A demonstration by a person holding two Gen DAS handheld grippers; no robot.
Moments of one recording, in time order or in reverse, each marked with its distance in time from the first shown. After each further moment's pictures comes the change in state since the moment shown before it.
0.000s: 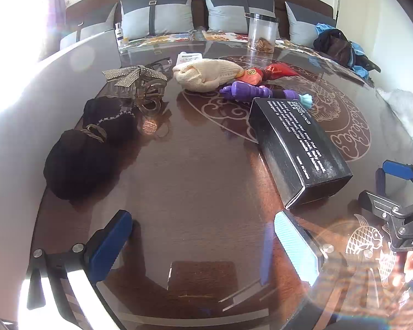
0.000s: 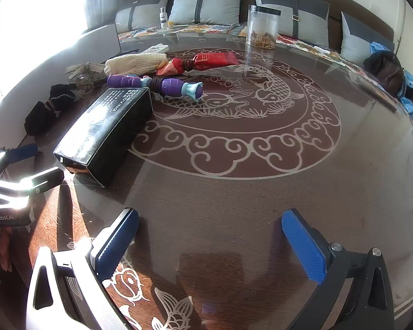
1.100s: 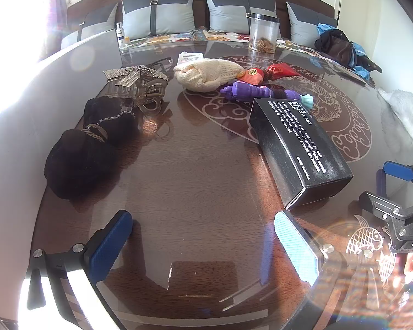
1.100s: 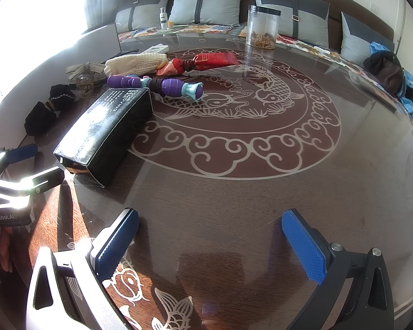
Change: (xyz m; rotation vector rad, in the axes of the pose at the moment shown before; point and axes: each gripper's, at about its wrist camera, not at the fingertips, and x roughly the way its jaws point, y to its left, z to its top) left arm 0.000 0.000 0.001 -0.001 0.000 0.005; right arm 0.000 0.000 0.000 0.002 0.000 0.001
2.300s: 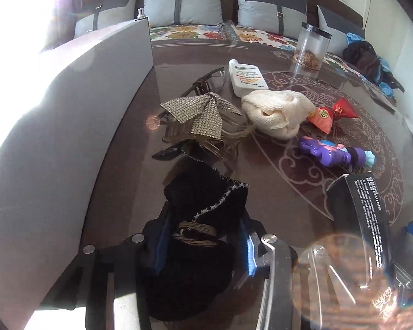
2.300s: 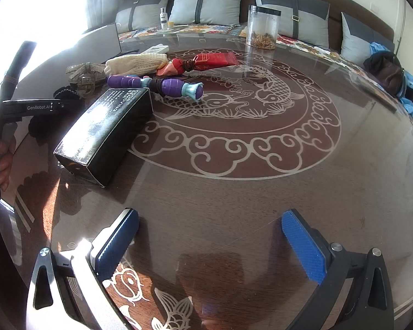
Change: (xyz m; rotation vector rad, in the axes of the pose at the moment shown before) left arm 0.036 0.067 0.066 -0.106 0.065 0.013; right arm 0.000 0.001 0.000 0.000 -0.001 0.000
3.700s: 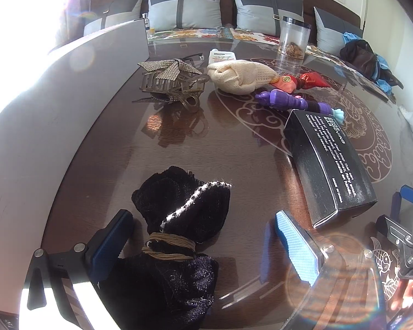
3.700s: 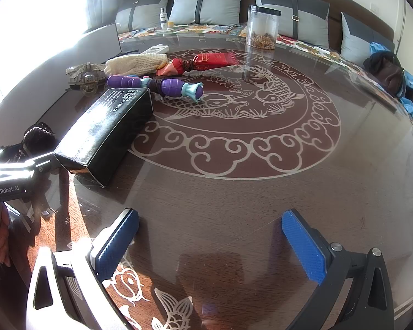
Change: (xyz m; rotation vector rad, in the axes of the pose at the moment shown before) left arm -0.023 -0.043 -0.064 0.006 -0.043 0.066; right arm 0.001 0.000 0.000 -0.001 0.000 0.000
